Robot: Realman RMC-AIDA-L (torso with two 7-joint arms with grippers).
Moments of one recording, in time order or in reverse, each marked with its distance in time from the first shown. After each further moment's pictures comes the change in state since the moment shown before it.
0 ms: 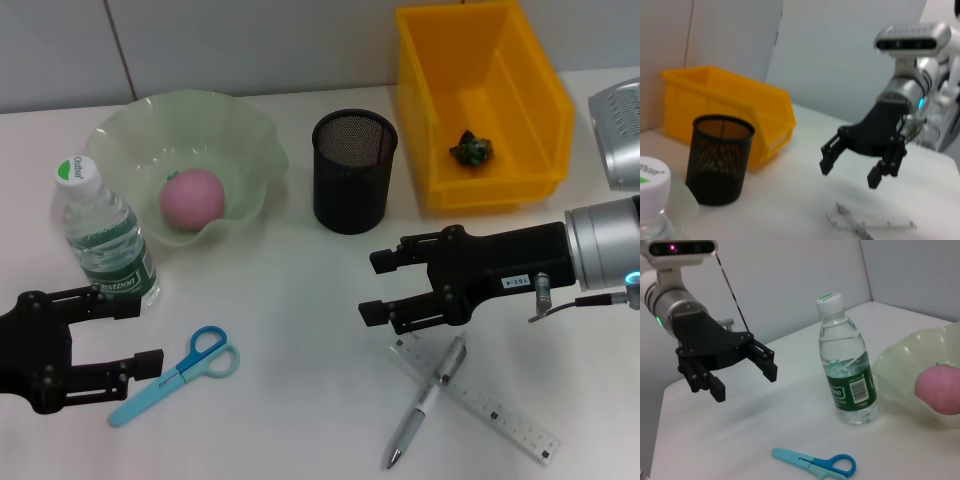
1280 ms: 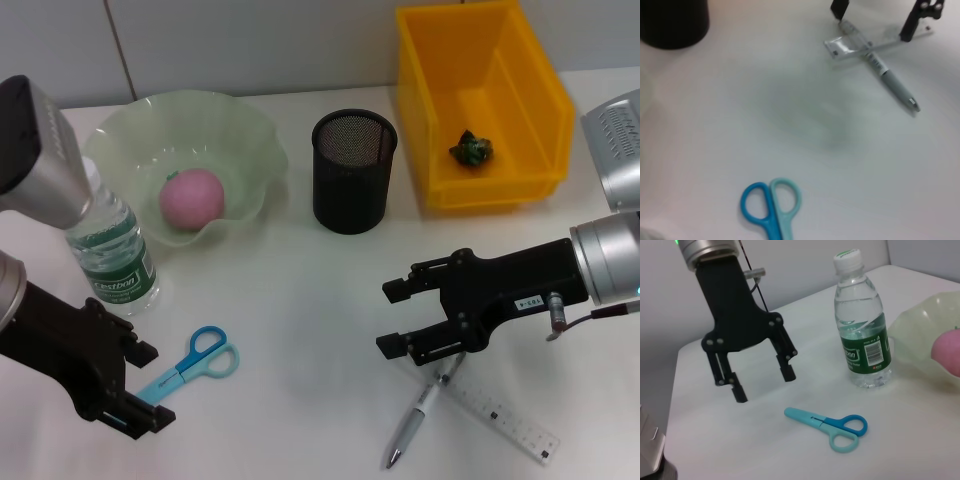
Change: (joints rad) left arm -0.227 -0.007 0.477 0.442 0.491 0.057 -0.585; right arm 0.013 -0.013 -0.004 -0.007 -0.092 -0.044 0.000
